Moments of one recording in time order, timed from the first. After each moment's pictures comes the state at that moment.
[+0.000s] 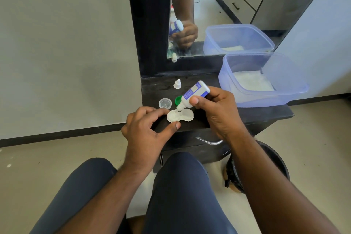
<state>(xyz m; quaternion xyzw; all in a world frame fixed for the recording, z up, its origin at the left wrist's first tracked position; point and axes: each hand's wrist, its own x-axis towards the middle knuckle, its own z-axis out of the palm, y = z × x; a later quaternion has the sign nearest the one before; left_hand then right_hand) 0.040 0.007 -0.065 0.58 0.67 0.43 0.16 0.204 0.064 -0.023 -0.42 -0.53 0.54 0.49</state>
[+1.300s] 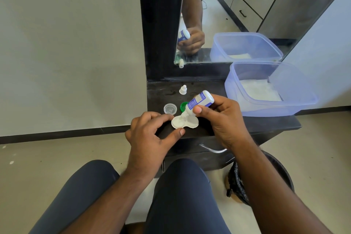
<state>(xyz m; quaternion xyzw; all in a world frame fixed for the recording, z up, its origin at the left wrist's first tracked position) 0.037 0.006 -0.069 0.59 0.68 0.42 0.15 0.206 0.067 -0.032 -0.44 -0.57 0.52 0.46</state>
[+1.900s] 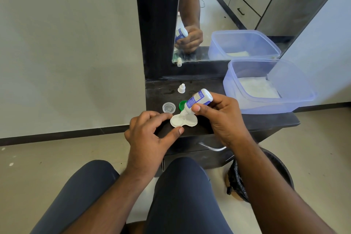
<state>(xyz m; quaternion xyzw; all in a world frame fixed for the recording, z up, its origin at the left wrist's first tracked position) 0.038 0.005 -0.068 0.58 0.68 0.42 0.15 0.207 0.070 -0.036 -0.44 -0.56 0.51 0.47</state>
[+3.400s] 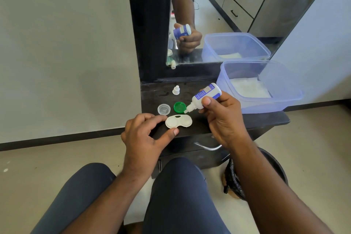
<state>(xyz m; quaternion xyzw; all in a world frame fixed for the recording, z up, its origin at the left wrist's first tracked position) 0.038 0.005 -0.072 0.58 0.66 0.45 0.15 0.211 0.067 -0.029 -0.38 -0.45 0.57 0.57</state>
